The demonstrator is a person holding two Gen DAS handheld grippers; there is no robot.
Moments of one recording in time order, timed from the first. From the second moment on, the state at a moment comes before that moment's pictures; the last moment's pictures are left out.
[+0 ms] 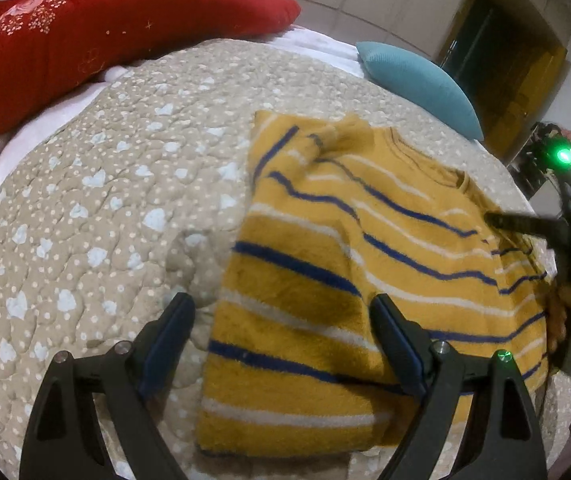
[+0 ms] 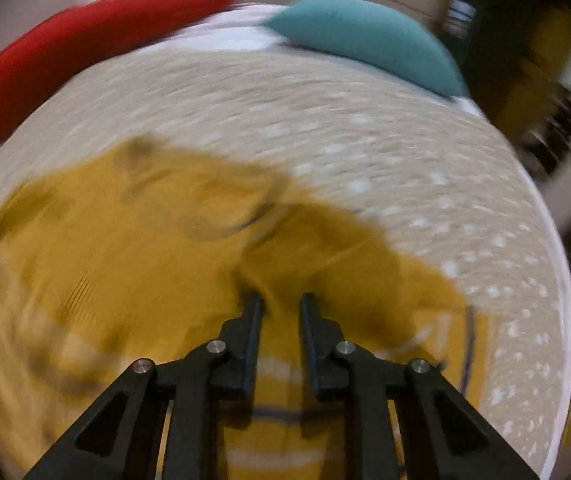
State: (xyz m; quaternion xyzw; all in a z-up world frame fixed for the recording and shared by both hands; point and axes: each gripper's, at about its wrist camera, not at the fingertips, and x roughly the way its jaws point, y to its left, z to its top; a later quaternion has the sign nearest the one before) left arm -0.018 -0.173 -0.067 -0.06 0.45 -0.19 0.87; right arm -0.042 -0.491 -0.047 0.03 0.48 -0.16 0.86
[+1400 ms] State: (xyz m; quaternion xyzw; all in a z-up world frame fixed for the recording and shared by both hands) left arm -0.023 -0.171 -0.066 -0.07 0.44 -0.19 0.87; right arm -0.216 -0.554 -0.035 0.20 0.39 -0.14 0.89
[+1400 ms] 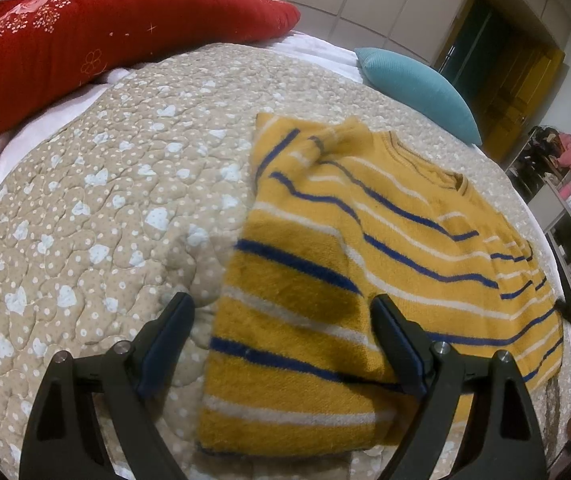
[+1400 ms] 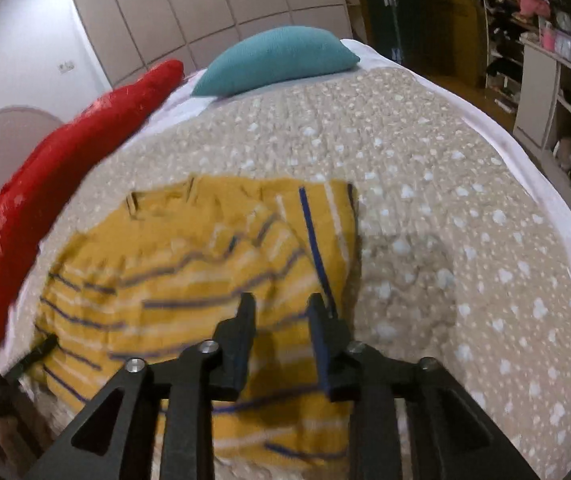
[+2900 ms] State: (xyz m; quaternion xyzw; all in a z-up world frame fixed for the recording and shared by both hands) left arm -0.025 -0.170 -0.065 -0.07 0.44 -0.19 0.87; right arm 0.079 -0.264 -0.048 -0.05 0.52 0.07 0.85
